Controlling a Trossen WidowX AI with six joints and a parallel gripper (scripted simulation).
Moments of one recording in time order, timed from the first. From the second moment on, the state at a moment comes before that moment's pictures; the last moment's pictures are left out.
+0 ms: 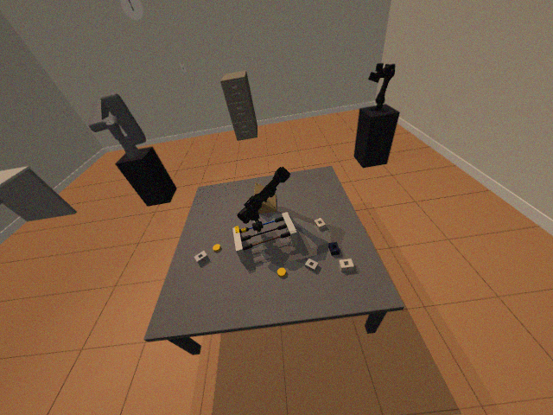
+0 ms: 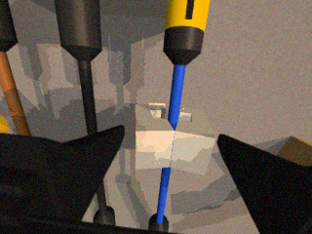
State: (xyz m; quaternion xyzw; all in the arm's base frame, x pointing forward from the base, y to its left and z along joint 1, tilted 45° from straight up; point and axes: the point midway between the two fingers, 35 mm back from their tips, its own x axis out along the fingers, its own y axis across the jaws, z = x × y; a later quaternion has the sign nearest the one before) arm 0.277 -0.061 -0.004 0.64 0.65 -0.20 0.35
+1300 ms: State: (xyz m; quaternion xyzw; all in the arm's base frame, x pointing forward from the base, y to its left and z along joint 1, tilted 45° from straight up) arm 0.280 -0.039 -0.028 0.64 0.65 -0.20 0.35
